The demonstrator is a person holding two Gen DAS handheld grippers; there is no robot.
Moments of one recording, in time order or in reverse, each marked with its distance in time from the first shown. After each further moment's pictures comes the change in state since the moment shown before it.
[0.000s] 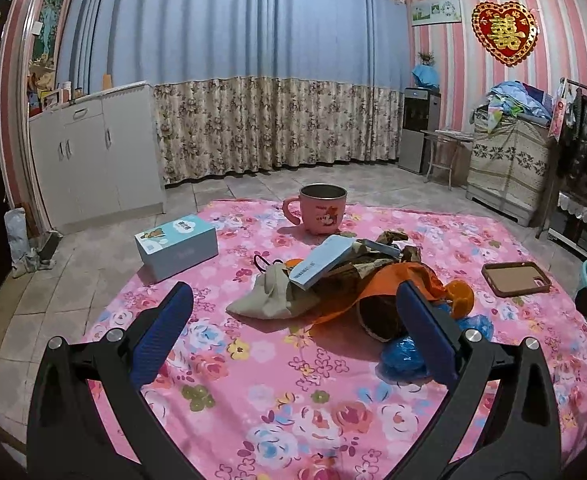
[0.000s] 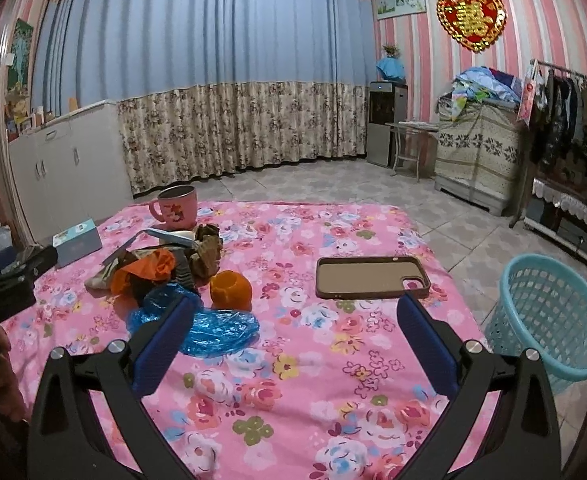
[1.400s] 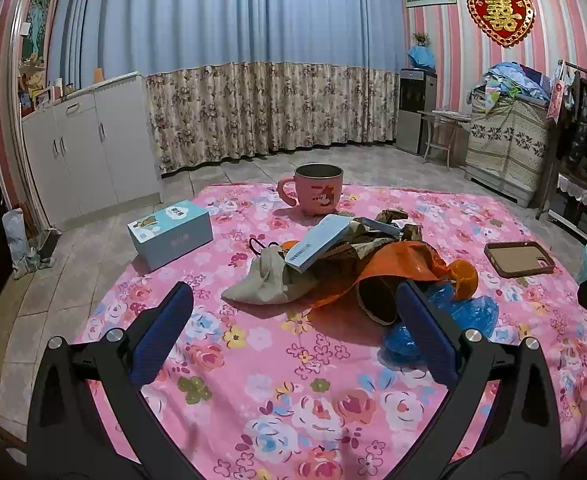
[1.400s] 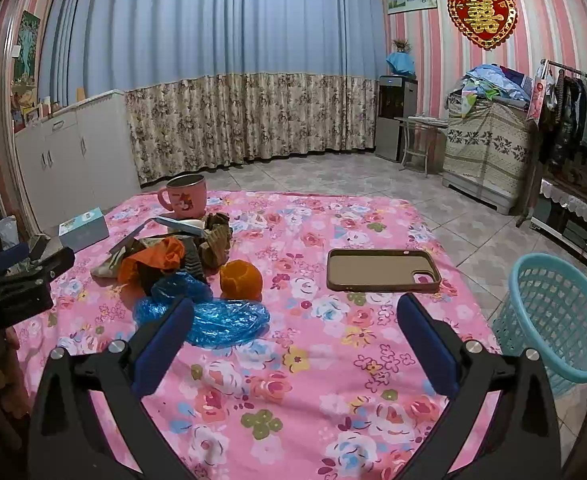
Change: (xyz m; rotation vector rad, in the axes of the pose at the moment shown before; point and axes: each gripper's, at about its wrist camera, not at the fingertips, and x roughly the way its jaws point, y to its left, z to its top) left arm 0.012 -0.006 -0.005 0.032 0.059 -0.003; right arm 0.005 0.009 -0.007 -0.033 0.017 0.016
